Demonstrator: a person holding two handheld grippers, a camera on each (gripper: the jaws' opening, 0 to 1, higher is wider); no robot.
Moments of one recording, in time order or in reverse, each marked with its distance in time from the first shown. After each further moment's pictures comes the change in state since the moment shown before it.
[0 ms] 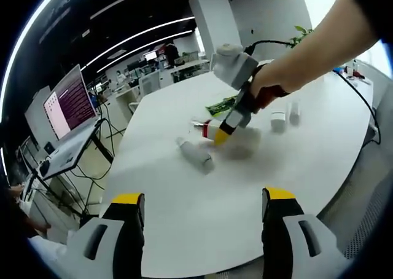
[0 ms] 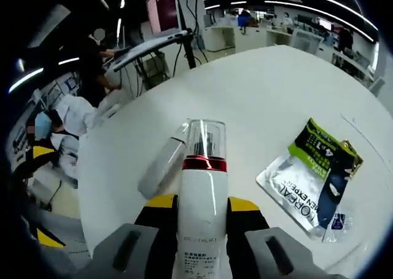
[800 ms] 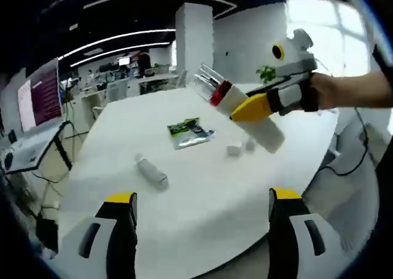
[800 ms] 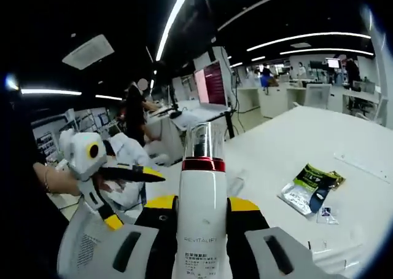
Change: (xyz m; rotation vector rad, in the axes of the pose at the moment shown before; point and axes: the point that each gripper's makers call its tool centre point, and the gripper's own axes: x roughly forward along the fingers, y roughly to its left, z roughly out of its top) left arm -0.038 -0.059 0.052 -0.221 -0.181 -0.540; right arm -0.166 0.092 0.014 -0.093 -0.426 0.225
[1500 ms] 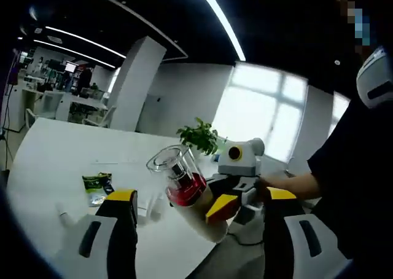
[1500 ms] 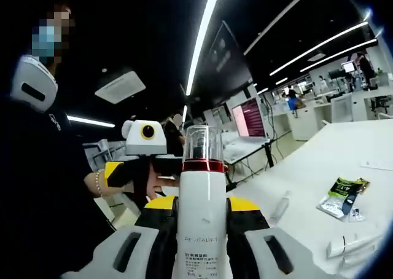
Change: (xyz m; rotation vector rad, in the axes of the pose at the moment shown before) left arm -0.032 -0.098 0.126 -0.071 -0.240 -0.417; right arm -0.059 0.090 0.036 0.063 -0.241 0.233
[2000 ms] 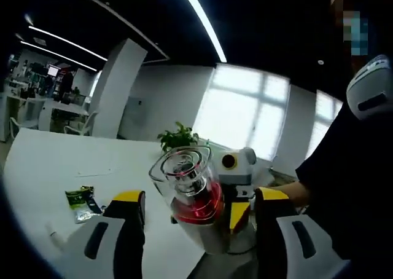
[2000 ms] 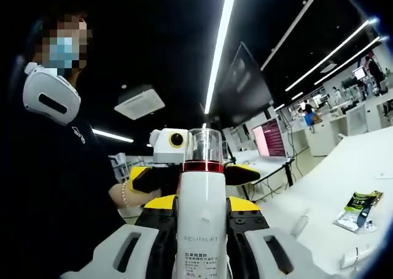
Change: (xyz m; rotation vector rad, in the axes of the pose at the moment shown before) left arm 0.025 -0.037 0.020 0.067 0.023 -0.123; right arm -0.008 0.044 0.030 -0.020 -0.117 0.143
